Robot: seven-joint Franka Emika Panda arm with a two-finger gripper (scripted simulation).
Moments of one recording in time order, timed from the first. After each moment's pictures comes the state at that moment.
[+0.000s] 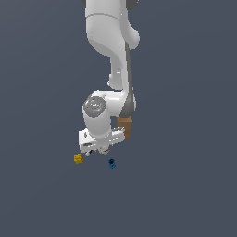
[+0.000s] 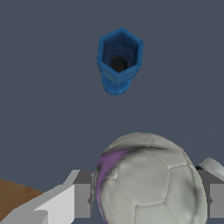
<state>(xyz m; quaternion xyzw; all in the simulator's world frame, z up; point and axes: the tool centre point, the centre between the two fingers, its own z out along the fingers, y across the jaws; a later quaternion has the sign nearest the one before) 0.047 -0.071 0.063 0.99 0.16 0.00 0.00</state>
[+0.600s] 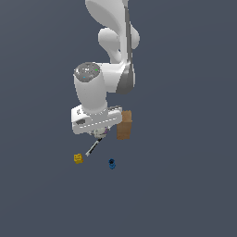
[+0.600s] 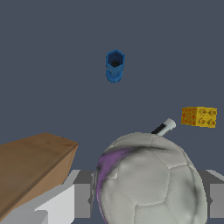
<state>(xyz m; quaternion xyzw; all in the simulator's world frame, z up) 0.010 -0.083 0.151 0.99 0.16 0.01 0.00</state>
